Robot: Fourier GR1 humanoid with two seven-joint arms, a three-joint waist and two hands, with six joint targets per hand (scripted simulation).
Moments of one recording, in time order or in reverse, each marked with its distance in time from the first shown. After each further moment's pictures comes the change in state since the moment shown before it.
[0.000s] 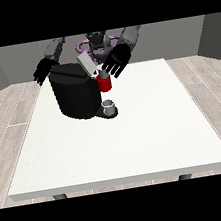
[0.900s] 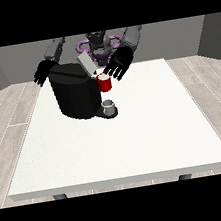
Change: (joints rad) left arm 0.024 -0.008 -0.018 -0.006 -0.044 0.010 -0.027; right arm 0.008 -0.001 -0.010 0.017 -0.003 -0.006 -0.029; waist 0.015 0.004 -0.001
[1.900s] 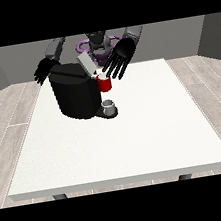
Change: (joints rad) left arm 0.007 0.003 -0.045 0.005 -0.067 -0.084 -0.011; right arm 0.032 -0.004 -0.007 0.035 0.001 -0.005 -0.006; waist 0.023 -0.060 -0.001
